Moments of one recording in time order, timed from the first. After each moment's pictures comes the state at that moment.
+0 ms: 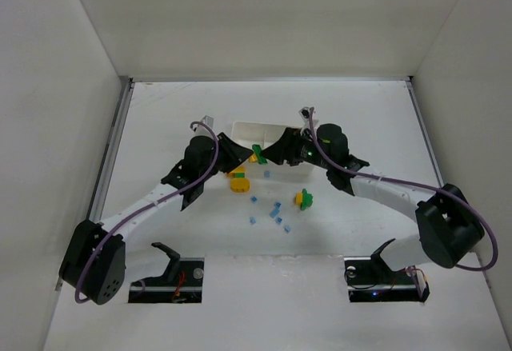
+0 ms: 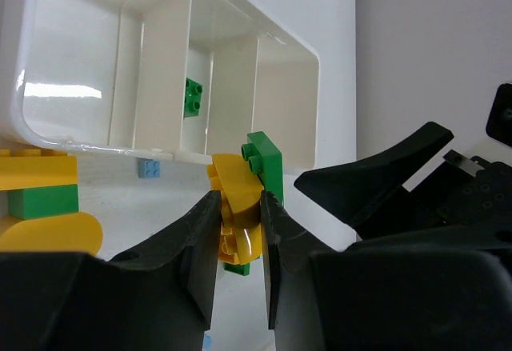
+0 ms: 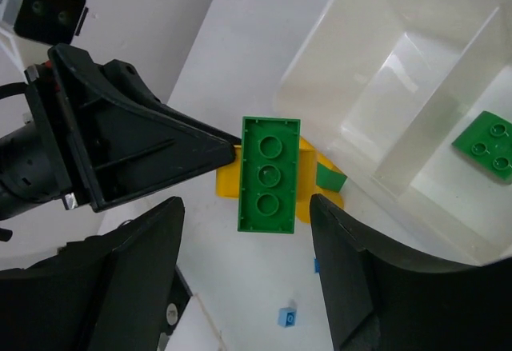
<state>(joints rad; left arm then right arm) -0.54 1.17 0.63 0.16 0.08 -1.02 0.62 1.41 0.80 0.38 -0.35 0.72</state>
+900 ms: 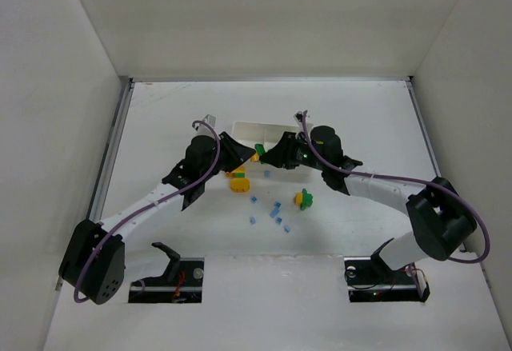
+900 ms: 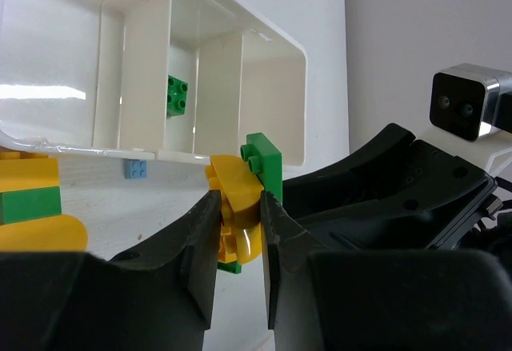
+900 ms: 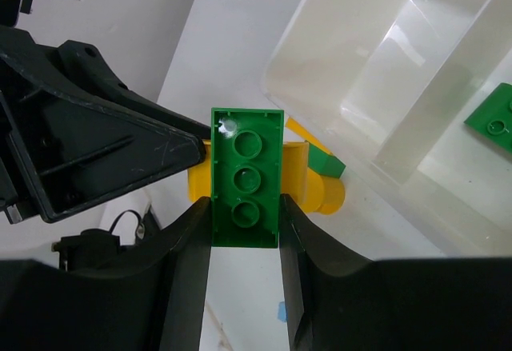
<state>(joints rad) -0.55 1.17 0.64 0.17 0.08 -1.02 0.64 1.48 0.80 0.39 -0.36 0.75</state>
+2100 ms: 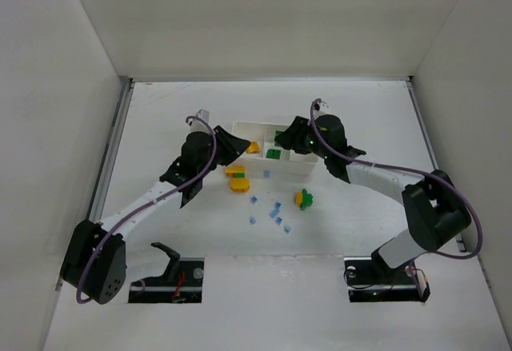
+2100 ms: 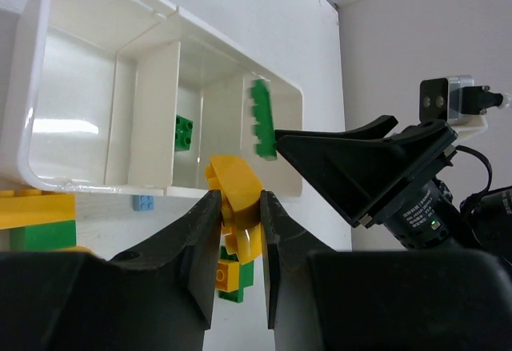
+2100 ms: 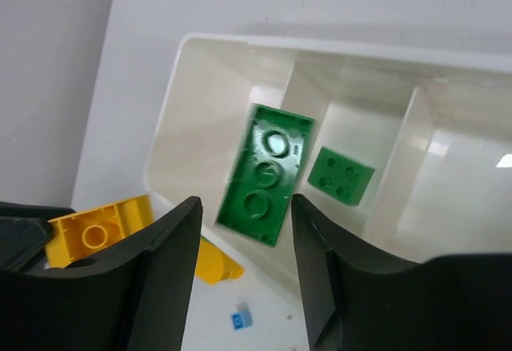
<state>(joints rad) -0.51 1.17 0.65 0.21 0.05 -1.00 0.53 1.54 0.88 0.30 -0.12 0.72</state>
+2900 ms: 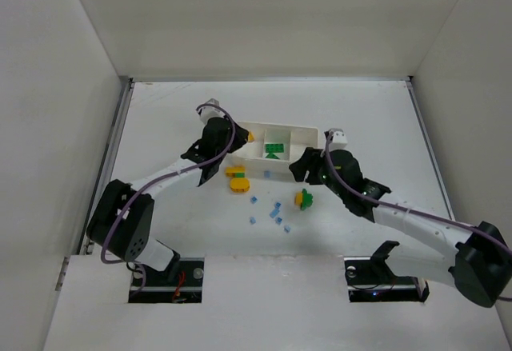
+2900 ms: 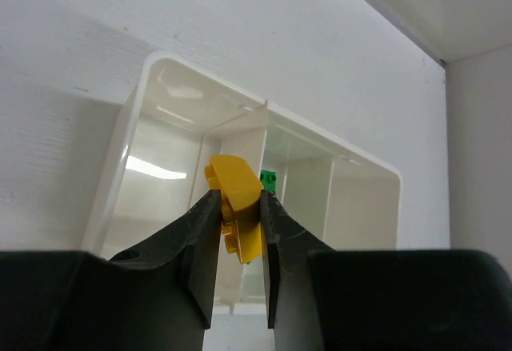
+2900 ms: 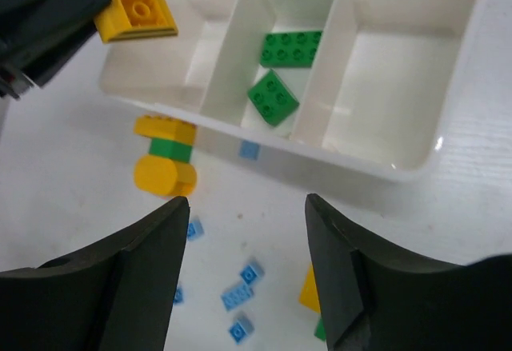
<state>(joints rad) -0.53 1.46 0.84 0.21 -0.20 -0.86 0.70 1.12 0.62 0.09 0.19 0.62</state>
